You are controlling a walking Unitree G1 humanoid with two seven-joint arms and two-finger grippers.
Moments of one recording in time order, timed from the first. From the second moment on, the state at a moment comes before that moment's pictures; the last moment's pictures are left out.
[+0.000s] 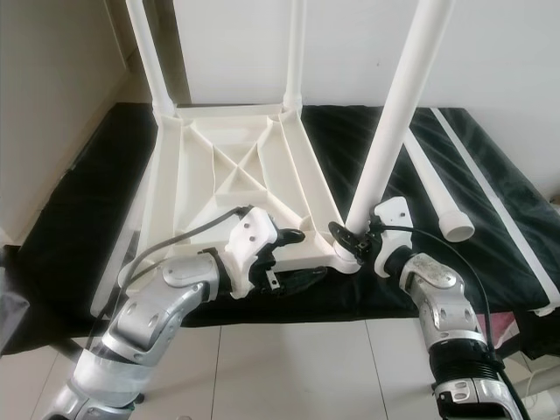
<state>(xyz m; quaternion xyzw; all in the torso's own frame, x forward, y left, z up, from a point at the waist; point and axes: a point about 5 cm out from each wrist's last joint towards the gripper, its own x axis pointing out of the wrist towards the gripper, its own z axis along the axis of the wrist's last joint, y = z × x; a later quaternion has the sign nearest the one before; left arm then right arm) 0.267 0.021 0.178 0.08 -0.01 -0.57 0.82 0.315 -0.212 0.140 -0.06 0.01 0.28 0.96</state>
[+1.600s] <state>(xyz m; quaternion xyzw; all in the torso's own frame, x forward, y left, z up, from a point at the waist) 0.266 0.020 0.179 0.08 -0.01 -0.57 0.82 0.286 -0.155 0.138 0.07 -0.04 -0.11 0.99</state>
